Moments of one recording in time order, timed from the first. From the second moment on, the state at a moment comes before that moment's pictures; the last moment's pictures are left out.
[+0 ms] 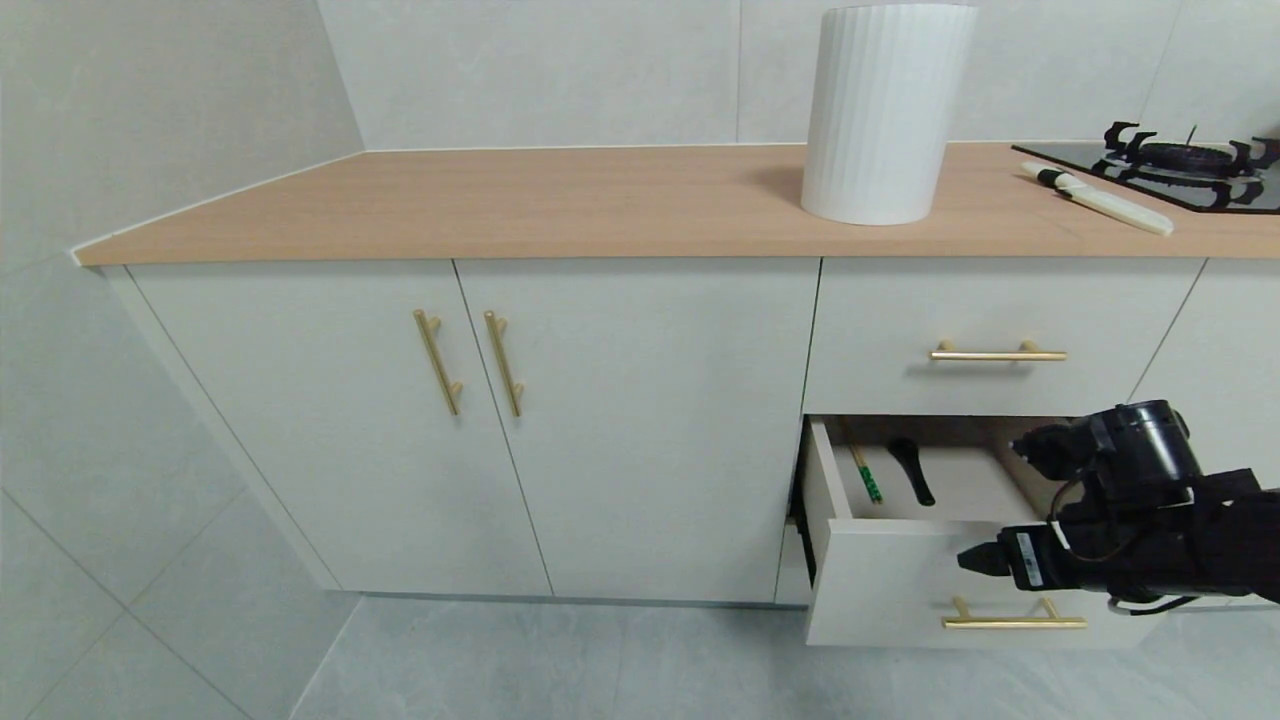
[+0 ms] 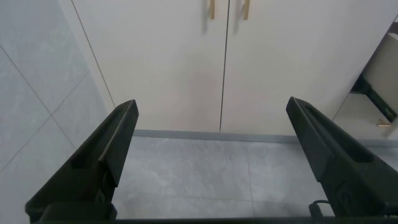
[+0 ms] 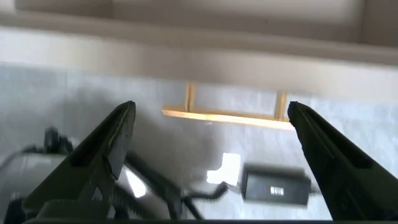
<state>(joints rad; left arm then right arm) 0.00 0.00 0.00 0.00 0.02 0.00 0.16 1.80 -0.69 -0.25 -0.06 0.08</state>
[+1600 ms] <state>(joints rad) 0.00 0.00 0.00 0.00 0.02 0.00 0.11 2.32 -0.89 -1.04 -0.31 0.15</state>
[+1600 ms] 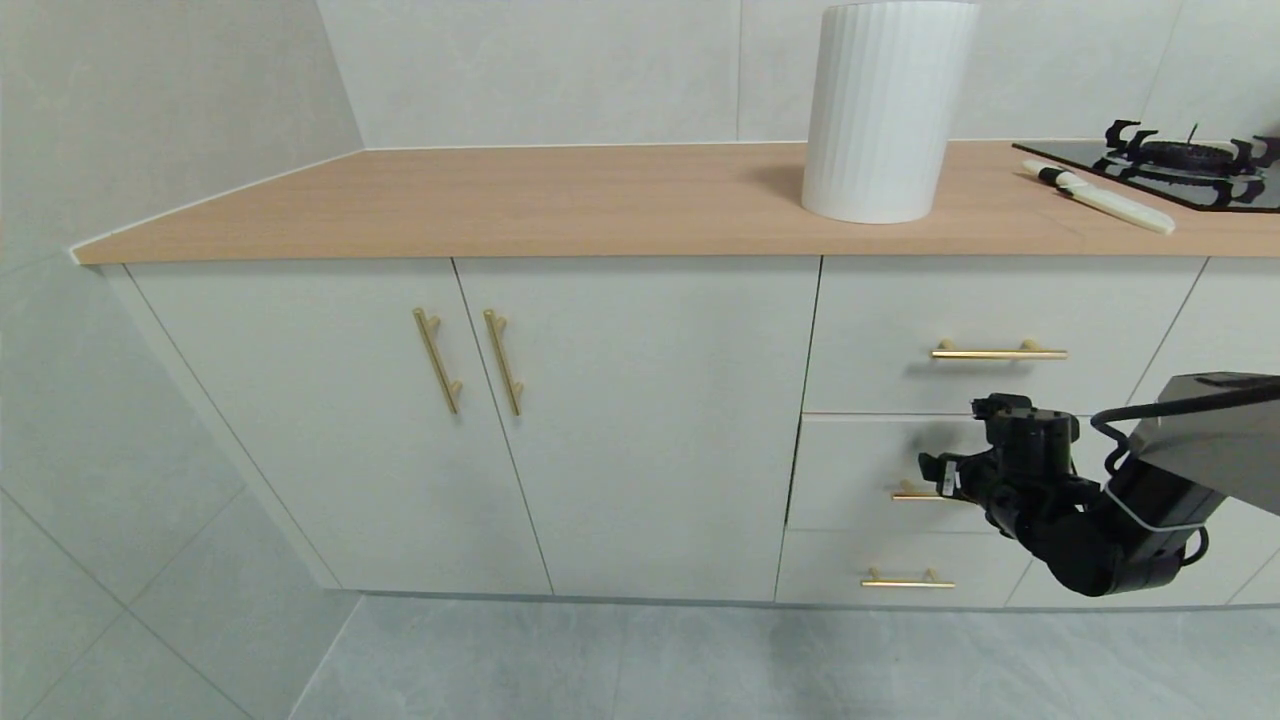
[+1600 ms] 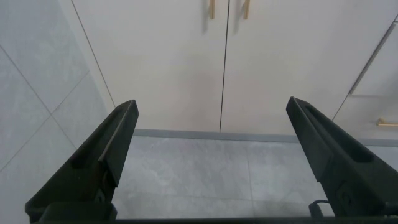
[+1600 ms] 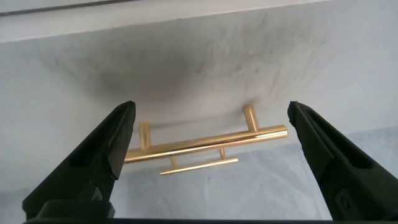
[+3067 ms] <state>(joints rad) 0.00 0.00 0.00 0.00 0.02 0.00 0.14 1.37 -0.40 -1.04 -0.37 0.12</state>
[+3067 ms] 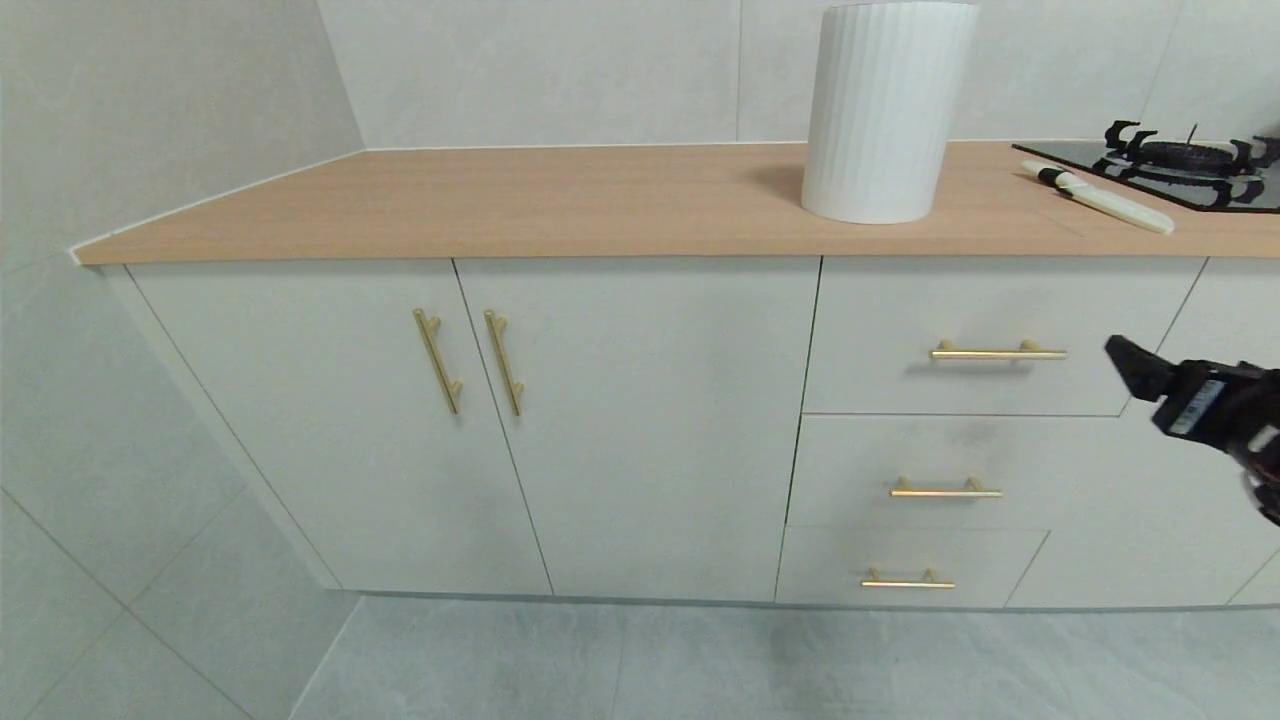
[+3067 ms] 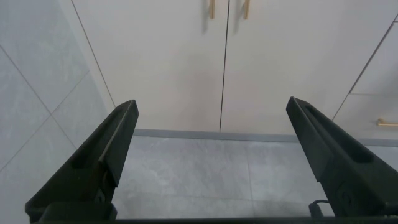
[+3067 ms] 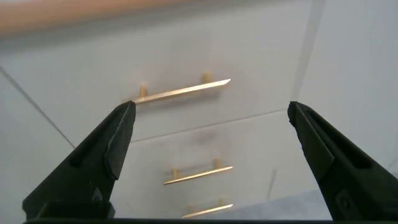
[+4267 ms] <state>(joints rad) 0.00 0.00 0.00 0.00 0.02 0.00 0.00 0.01 -0.04 -0.06 -0.26 0.03</state>
